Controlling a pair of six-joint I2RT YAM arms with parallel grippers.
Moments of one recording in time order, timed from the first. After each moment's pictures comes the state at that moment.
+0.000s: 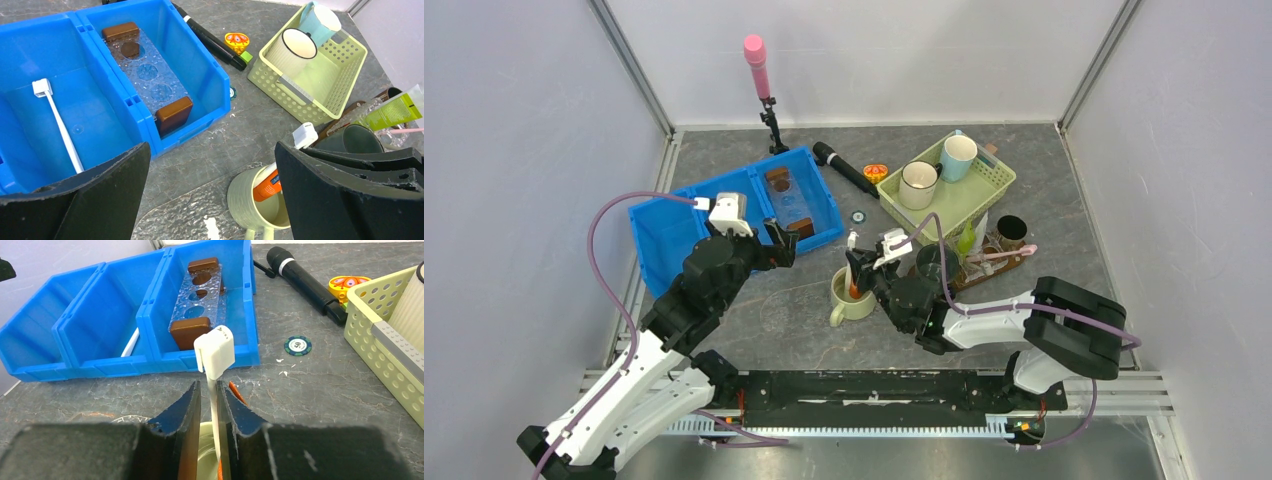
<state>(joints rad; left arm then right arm) -0.63 0.64 0.72 -0.31 -0.33 -0.38 1.16 1.52 0.53 1.01 0.65 0.24</state>
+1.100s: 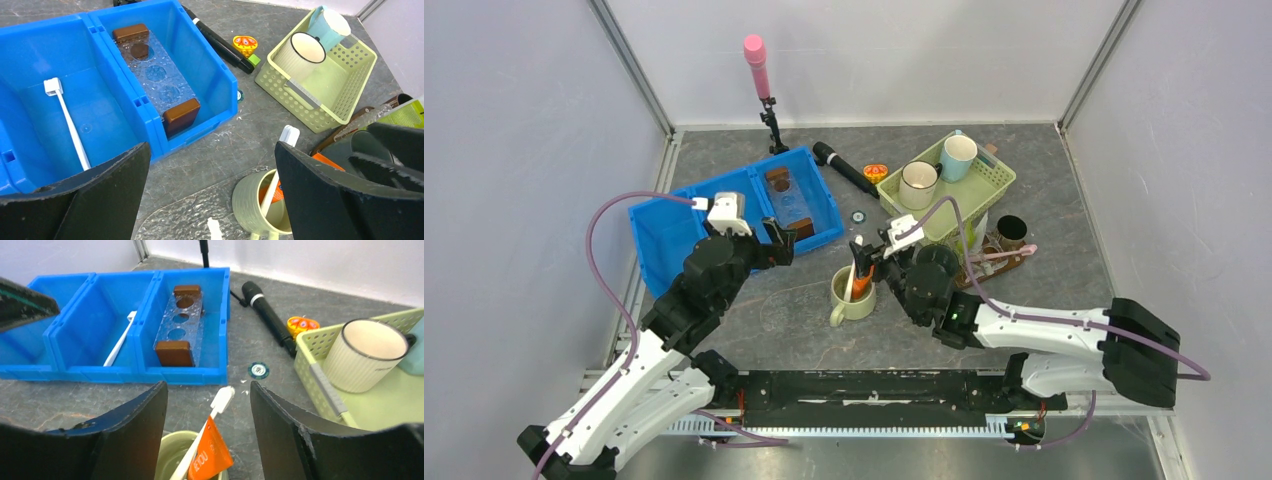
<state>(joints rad) -0.63 0.64 0.72 -0.31 -0.36 -0.38 1.15 1.24 0.60 0.66 0.67 0.10</state>
